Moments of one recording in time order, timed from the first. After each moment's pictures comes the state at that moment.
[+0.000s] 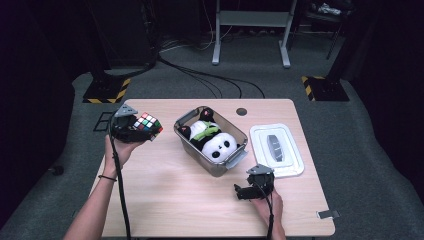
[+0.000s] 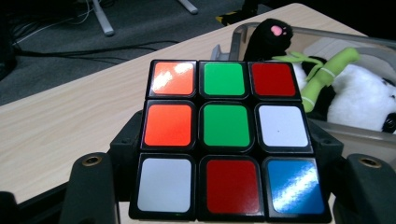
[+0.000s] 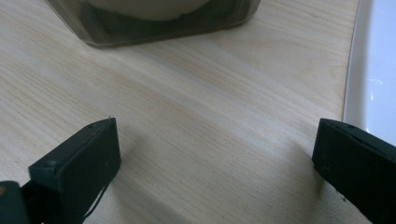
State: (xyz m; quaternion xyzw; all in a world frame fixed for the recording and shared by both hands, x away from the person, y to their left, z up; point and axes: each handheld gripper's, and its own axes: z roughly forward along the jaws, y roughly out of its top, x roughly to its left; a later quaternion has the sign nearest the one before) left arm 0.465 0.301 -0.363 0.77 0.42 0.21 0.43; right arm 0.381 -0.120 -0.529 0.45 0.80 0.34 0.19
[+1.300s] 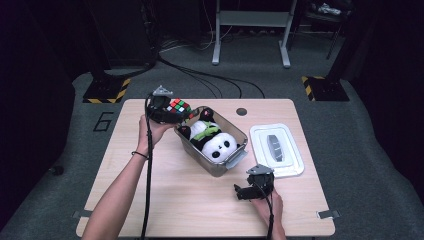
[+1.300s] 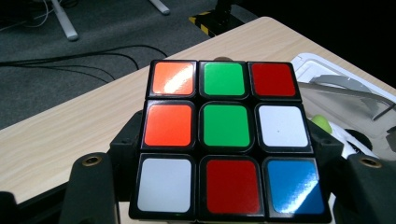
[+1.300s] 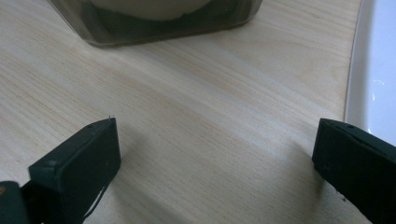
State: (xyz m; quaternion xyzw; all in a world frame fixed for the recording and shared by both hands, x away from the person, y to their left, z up) left arm 0.527 0.216 -0.352 0.79 0.39 0.17 0.44; right arm 0.381 -0.120 -0.529 0.45 0.80 0.34 0.19
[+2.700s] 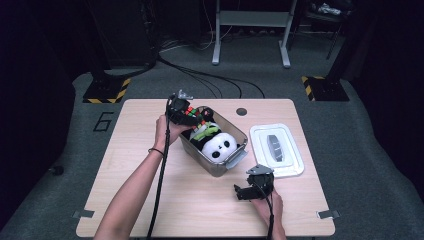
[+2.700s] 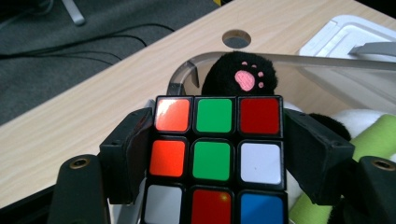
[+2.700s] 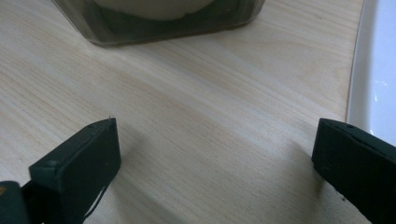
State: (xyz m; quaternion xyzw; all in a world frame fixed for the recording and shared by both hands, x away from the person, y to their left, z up) left arm 0.551 0.173 -0.383 0.82 0.39 0.20 0.37; right arm 0.380 -0.119 -0.529 0.45 0.80 0.34 0.19
